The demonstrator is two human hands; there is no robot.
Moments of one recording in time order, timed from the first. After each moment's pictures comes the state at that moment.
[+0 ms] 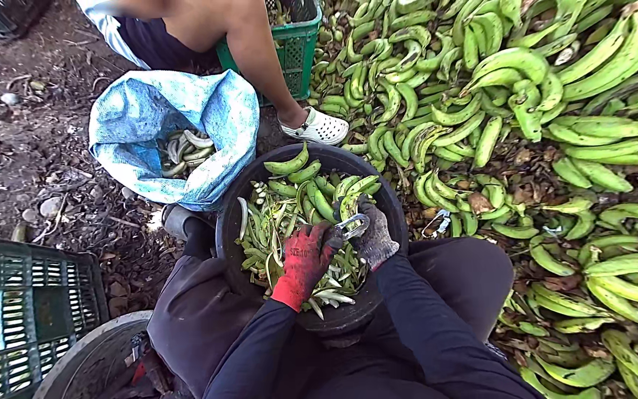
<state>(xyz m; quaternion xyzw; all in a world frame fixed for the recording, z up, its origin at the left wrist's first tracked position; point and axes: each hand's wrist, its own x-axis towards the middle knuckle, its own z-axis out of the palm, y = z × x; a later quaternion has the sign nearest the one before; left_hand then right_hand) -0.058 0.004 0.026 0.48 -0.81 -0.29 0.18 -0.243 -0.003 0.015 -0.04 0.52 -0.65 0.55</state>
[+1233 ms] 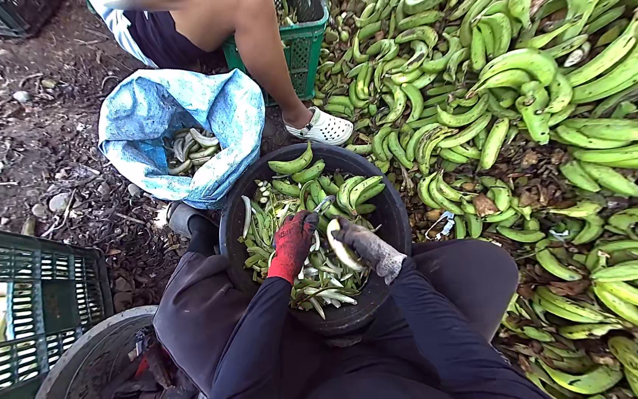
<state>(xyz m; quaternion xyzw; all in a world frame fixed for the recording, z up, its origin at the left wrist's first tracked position) -0.049 -0.041 0.002 0.57 -0.73 -0.35 0.11 -0.242 0.025 0.029 -0.30 0.58 -0.33 0.69</state>
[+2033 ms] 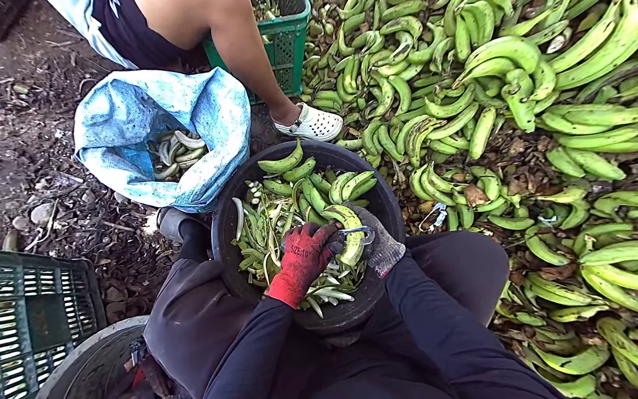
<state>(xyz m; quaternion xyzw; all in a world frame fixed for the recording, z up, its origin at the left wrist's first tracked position) -0.058 -0.002 0.015 0.40 -0.86 -0.25 0.19 -0.254 0.022 0.021 -0.10 0.43 -0.54 0.72</state>
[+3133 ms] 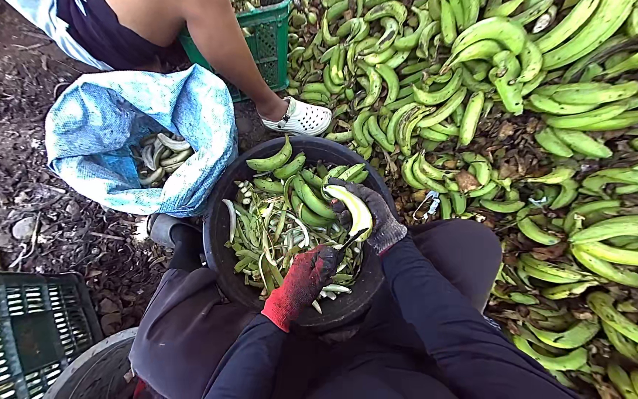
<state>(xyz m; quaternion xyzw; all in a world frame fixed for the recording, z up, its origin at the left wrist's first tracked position) -0.046 0.033 0.041 0.34 -0.62 -0.68 0.17 -0.286 0.006 0.032 -0.11 0.41 -0.58 0.70</state>
